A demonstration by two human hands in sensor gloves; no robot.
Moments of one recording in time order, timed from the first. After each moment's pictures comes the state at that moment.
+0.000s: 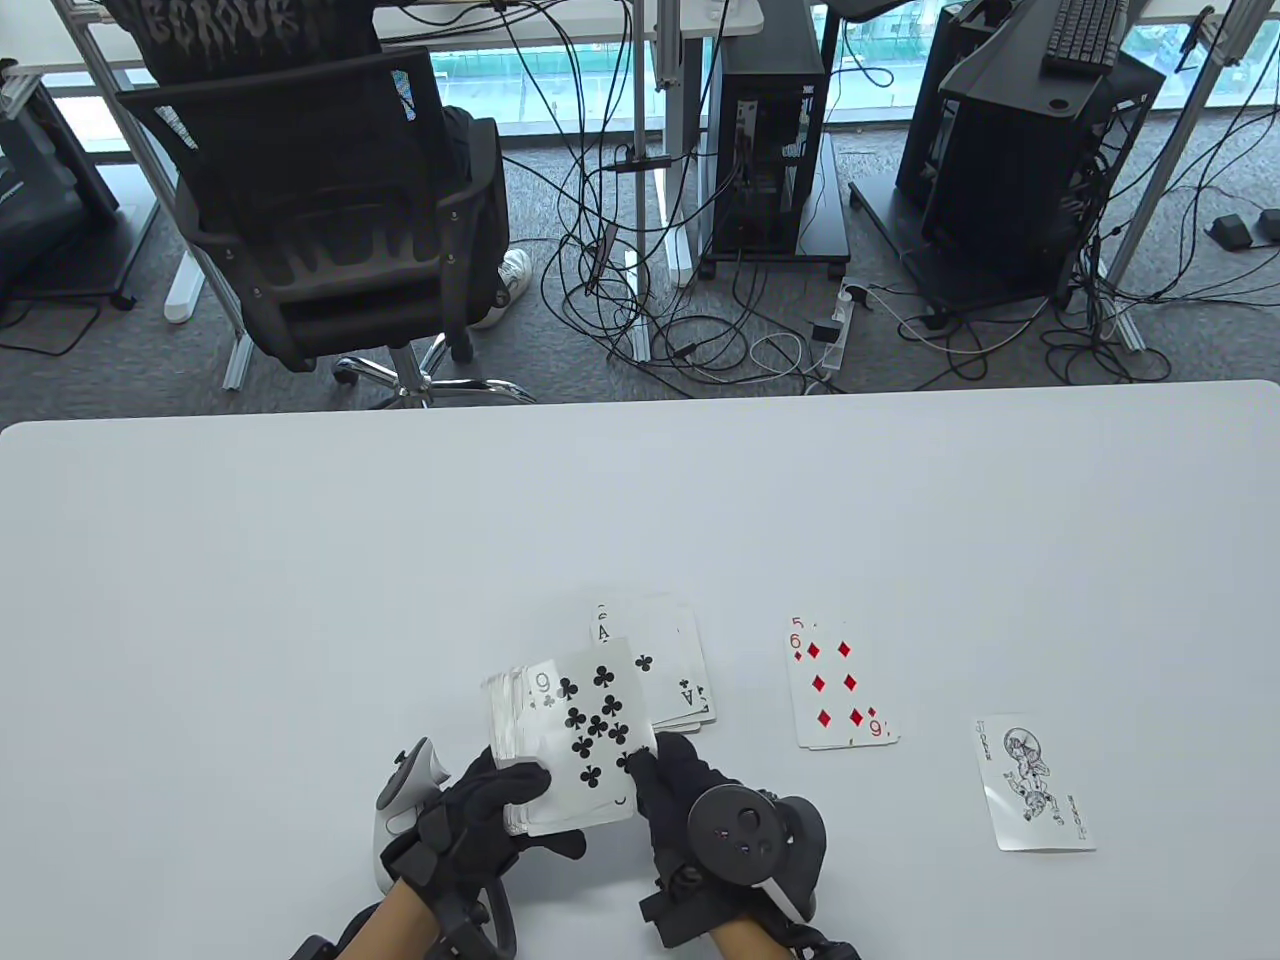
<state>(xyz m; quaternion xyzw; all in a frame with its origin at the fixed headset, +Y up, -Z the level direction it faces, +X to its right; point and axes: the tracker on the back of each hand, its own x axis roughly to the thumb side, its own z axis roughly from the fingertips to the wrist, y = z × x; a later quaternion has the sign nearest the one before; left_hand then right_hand) -0.192 -0.805 -0.251 -0.32 -0.13 0.83 0.43 0.049 -0.737 -0.229 0.09 -0.15 0.91 0.38</state>
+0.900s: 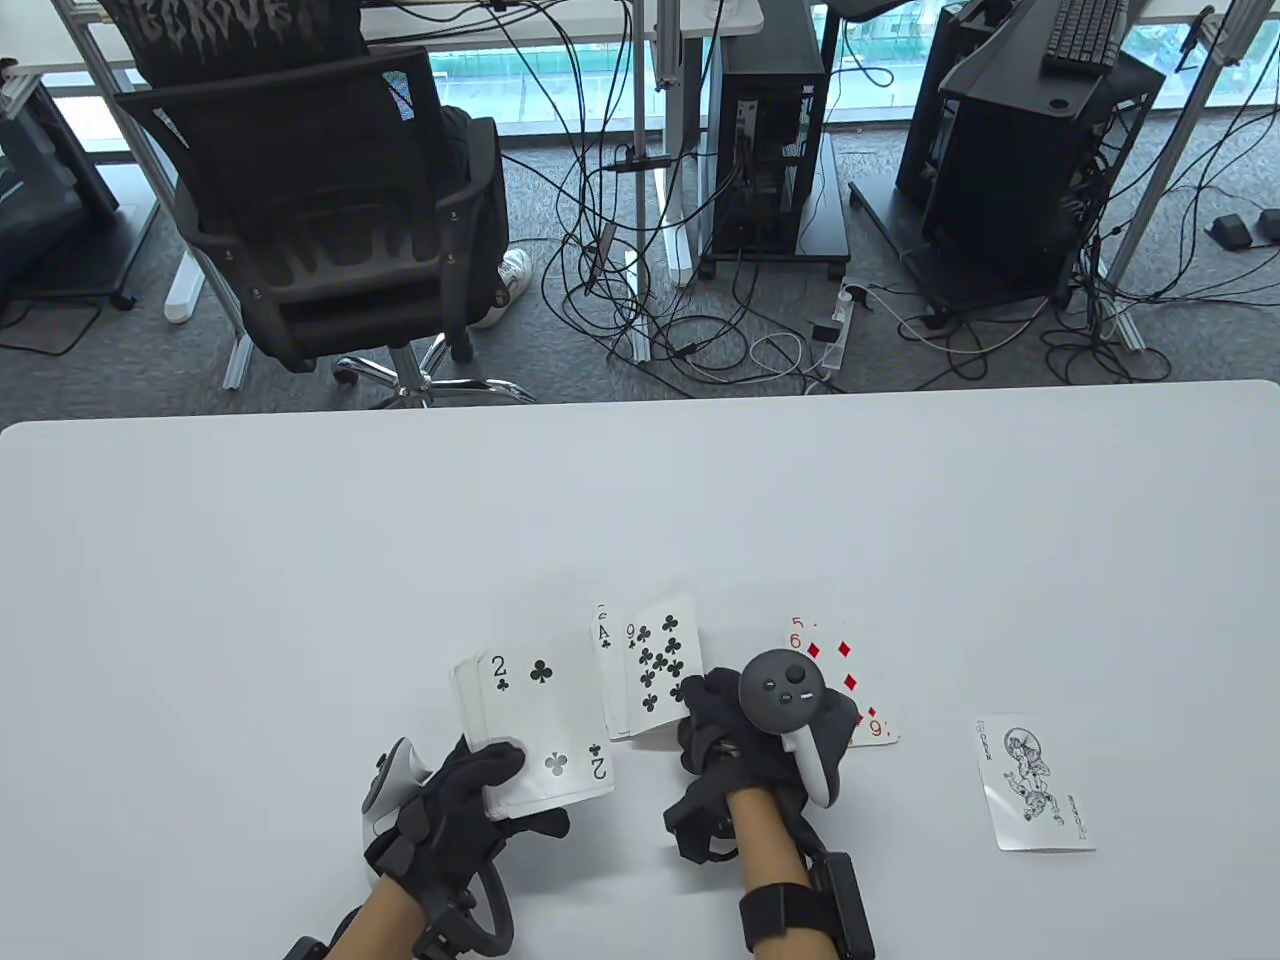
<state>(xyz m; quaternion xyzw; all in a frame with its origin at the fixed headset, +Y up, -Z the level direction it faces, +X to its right) -0.202 -0.799 -0.253 -0.29 -0.12 0.86 0.40 0.076 -0.767 -0.320 -0.09 0.06 0.92 0.38</state>
